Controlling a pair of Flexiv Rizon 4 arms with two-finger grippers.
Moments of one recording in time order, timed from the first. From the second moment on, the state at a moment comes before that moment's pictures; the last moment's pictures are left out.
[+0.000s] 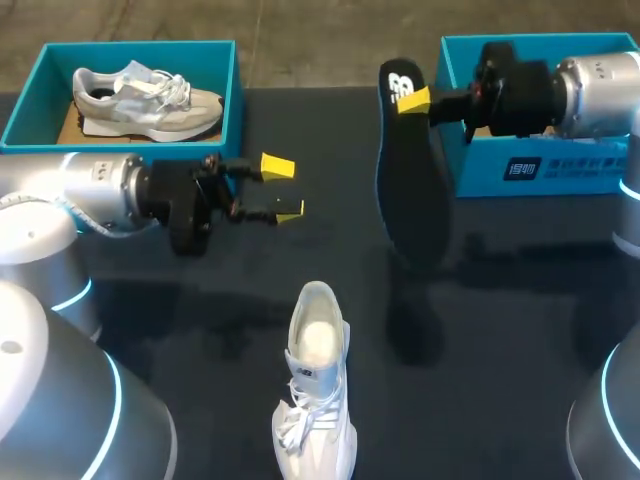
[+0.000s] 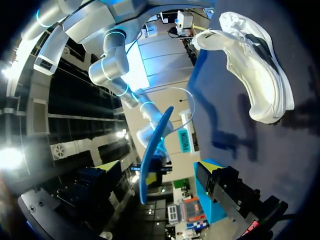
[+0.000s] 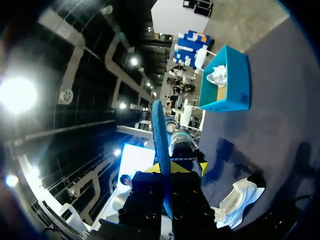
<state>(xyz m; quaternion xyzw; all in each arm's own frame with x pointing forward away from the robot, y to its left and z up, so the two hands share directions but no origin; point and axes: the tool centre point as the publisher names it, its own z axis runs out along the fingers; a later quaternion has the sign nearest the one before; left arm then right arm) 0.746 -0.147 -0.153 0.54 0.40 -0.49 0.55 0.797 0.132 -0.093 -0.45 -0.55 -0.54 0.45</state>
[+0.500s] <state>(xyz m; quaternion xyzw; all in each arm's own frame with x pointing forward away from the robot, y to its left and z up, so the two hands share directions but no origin) 0.753 -0.154 -0.150 0.53 0.40 -0.49 0.57 0.804 0.144 -0.101 -0.46 -0.54 -0.53 0.46</state>
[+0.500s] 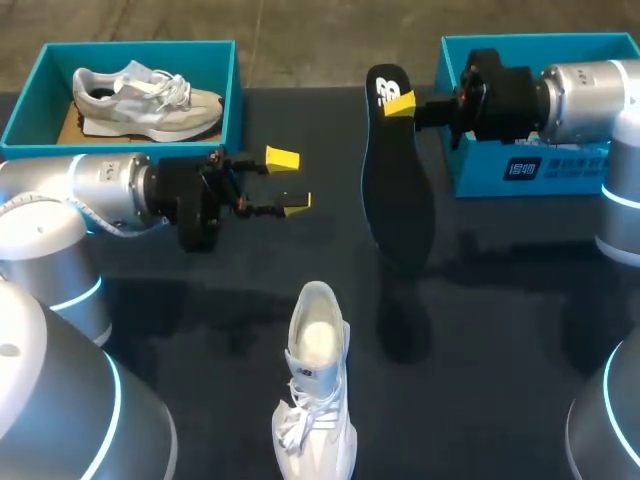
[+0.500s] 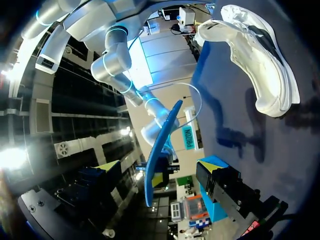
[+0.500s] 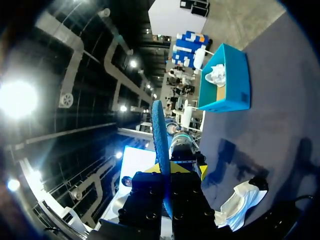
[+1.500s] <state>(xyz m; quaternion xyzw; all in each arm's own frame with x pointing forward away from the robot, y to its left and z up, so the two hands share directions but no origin) 0.767 -0.200 -0.150 0.53 0.43 -0.46 0.57 0.830 0.163 -0.137 -0.51 -0.49 -0.49 0.50</state>
